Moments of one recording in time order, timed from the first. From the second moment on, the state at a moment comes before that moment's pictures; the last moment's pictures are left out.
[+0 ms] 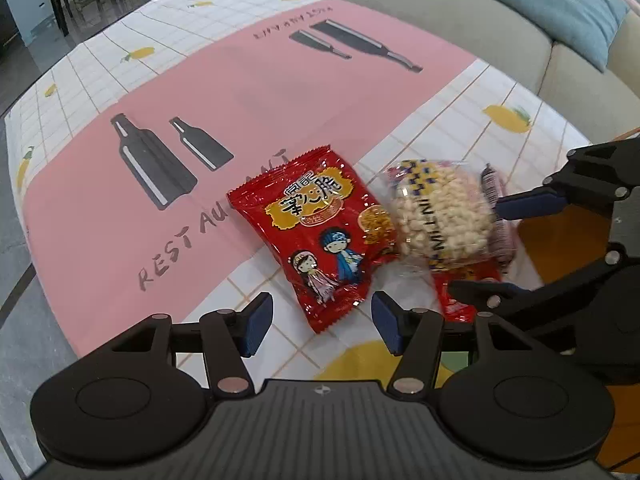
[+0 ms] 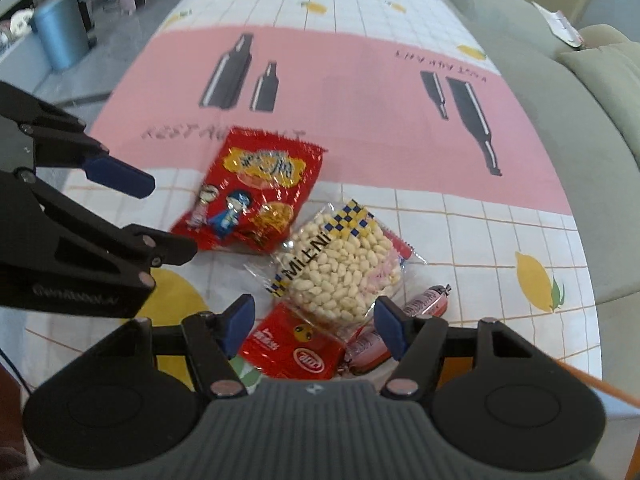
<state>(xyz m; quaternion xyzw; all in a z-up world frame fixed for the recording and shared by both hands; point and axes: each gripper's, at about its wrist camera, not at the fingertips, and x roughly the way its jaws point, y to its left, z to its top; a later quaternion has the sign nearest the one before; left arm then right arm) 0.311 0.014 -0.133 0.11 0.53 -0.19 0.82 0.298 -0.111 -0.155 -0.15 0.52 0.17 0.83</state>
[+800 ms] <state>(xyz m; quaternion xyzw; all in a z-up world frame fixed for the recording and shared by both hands) 0.317 0.037 -0.141 0.07 0.55 -0.17 0.82 0.320 -0.090 -0.176 -0.23 0.51 0.16 0.82</state>
